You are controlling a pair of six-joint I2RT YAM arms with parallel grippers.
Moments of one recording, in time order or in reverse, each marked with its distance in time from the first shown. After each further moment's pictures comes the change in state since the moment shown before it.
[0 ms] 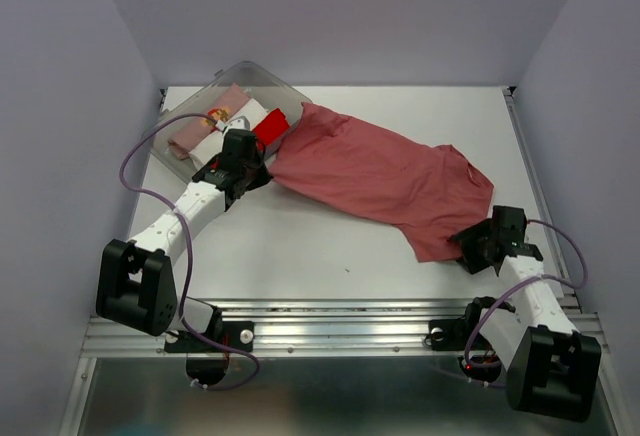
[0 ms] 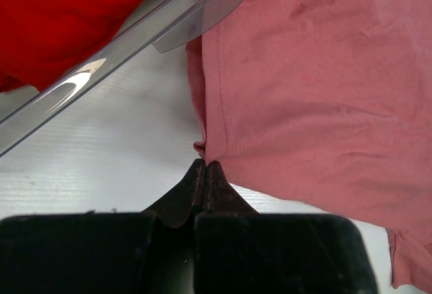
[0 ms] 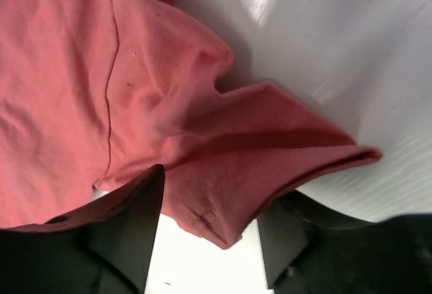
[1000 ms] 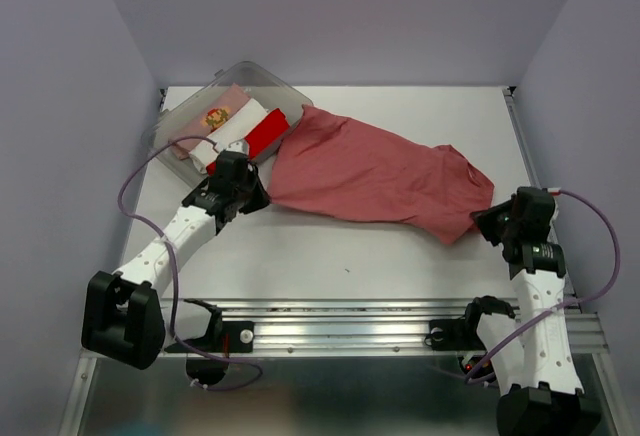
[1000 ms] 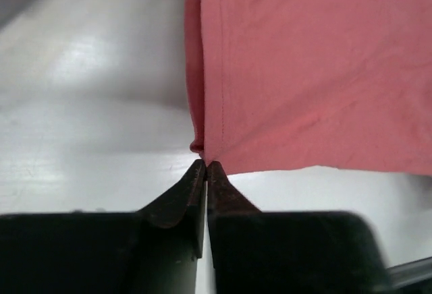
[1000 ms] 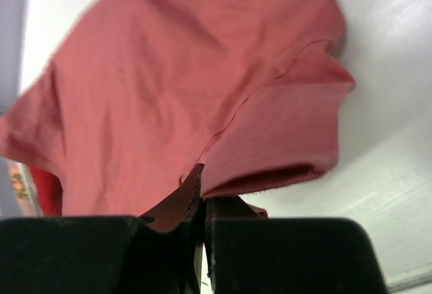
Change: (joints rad) left arm 0.000 -0.163 -0.125 -0.041 0.119 0.002; right arm 0.000 -0.190 0.298 -0.077 0.087 -0.082
